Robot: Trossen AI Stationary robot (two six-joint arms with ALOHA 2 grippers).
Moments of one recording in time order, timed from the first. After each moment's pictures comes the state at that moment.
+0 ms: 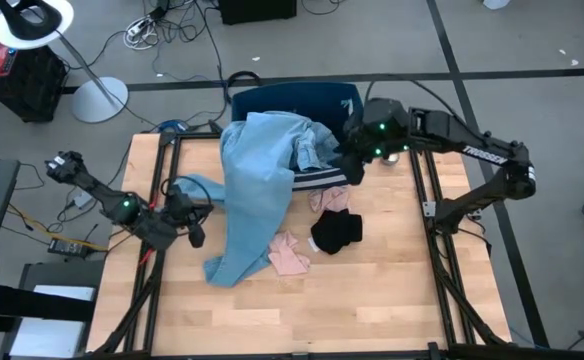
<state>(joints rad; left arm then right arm) -0.58 0.54 0.43 -0.69 -0.91 -0.82 -0.23 1.34 1.59 -0.90 -0.04 0.31</state>
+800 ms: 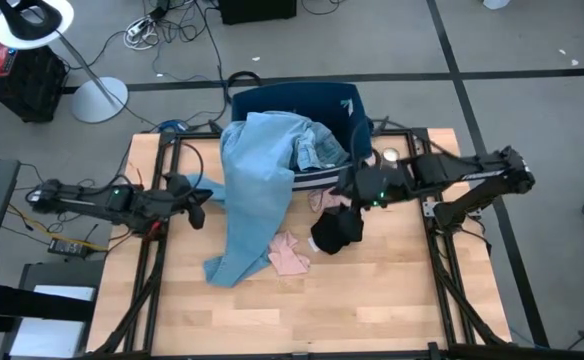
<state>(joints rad) -0.16 0.39 0.43 -0.61 -0.60 -0.59 0.19 1.37 1.52 -0.89 0.28 0.43</state>
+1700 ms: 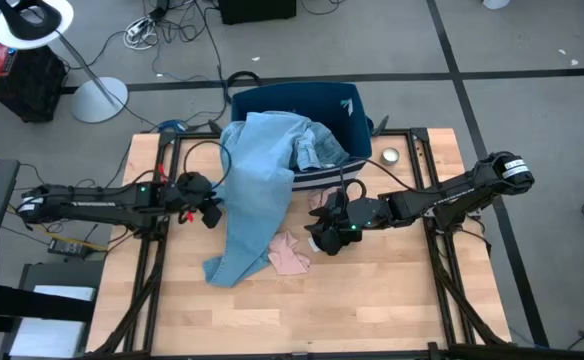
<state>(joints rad) 0.10 0.70 0.43 -0.57 -0.36 -0.51 0.22 1.37 0.88 0.04 0.33 0.51</state>
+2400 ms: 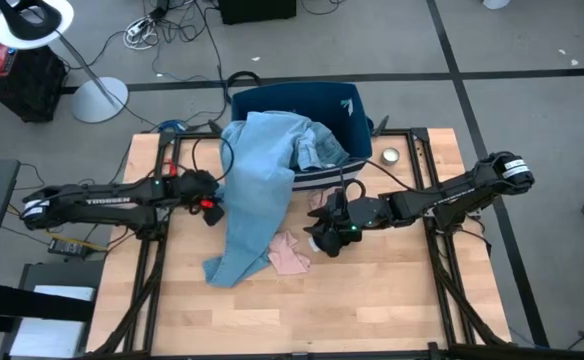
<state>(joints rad) 0.29 0.89 0.43 -0.55 -0.24 -0.28 0.22 1.37 0.88 0.07 0.31 0.47</state>
